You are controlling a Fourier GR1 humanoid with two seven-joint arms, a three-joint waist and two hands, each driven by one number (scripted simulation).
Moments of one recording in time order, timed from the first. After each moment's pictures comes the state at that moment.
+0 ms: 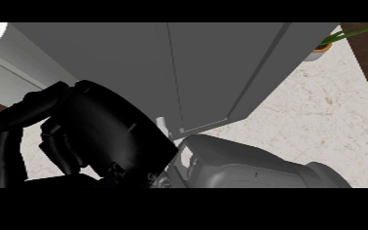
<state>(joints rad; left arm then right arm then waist) 0.49 0.76 -0.03 -2.02 0.93 0.03 -0.54 -1.07 0.00 0.66 -1.66 -0.37 -0.43 0.60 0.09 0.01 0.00</state>
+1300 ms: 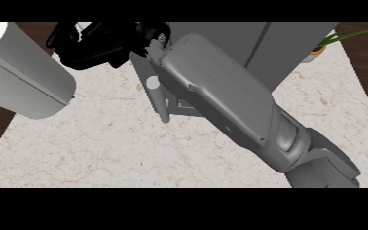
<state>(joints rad) 0.50 0.79 0.15 -2.01 1.01 -0.06 -0.46 -1.36 0.00 0.47 -0.84 -0.78 0.07 0.25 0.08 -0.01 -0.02</state>
